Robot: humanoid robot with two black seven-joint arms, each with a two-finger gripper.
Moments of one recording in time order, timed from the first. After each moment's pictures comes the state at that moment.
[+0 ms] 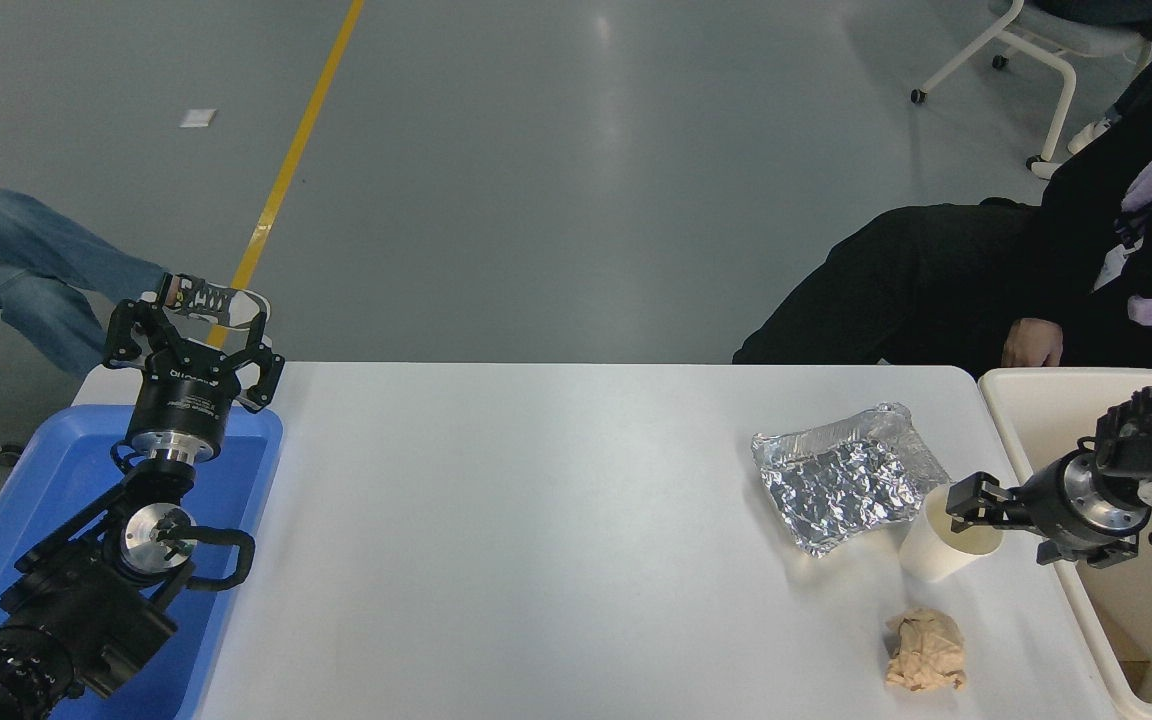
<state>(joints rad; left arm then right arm) -0.60 0.23 -0.89 -0.42 -0.07 -0.57 -0.53 1.35 -0.48 -1.21 0.95 -0.11 0.34 0.05</state>
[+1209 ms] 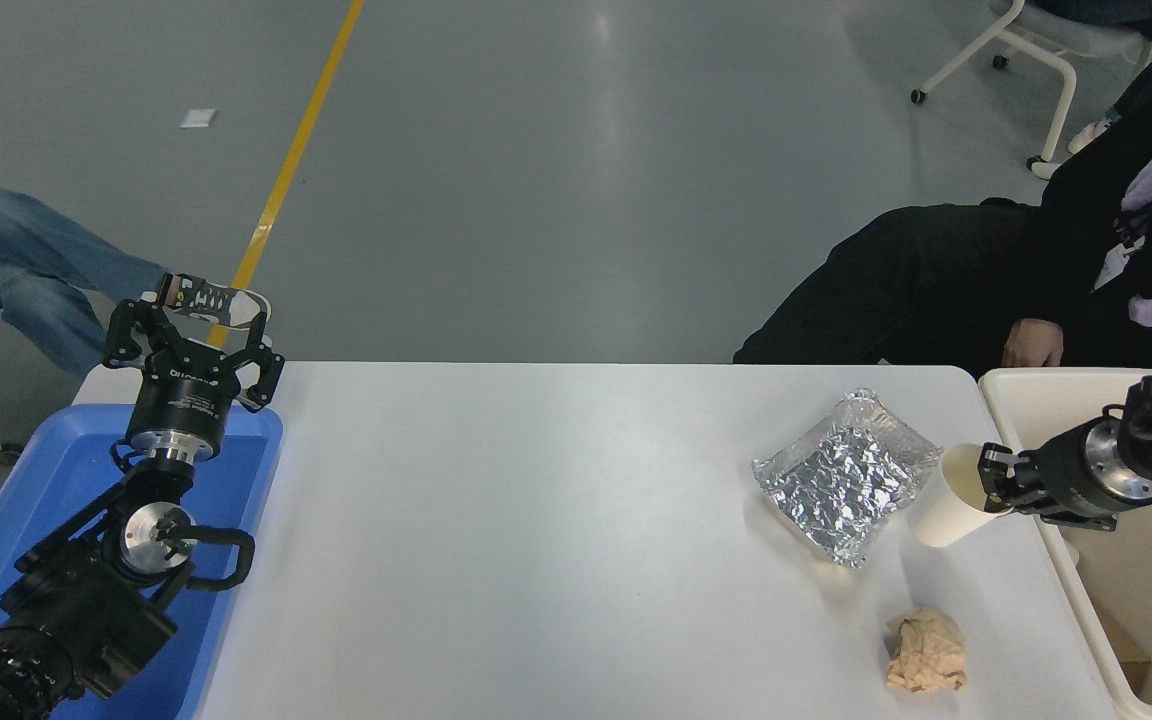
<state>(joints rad) -0.60 0.23 -0.89 -0.42 -0.07 -0.57 -0.53 1.60 -0.60 -1.23 1.07 -0.10 0.46 0.06</state>
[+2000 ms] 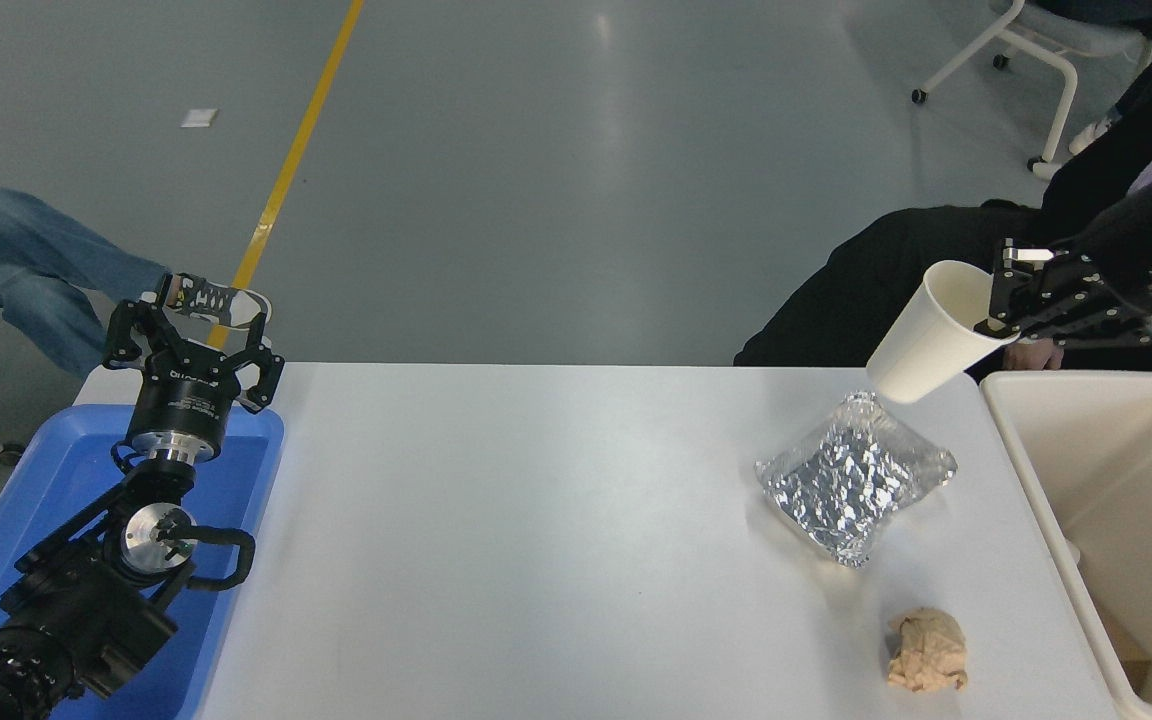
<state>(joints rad) -0.60 0.23 -0.89 -0.42 -0.07 -0.57 -0.53 2.30 -0.59 -1.37 1.28 -0.09 0.78 0.06</state>
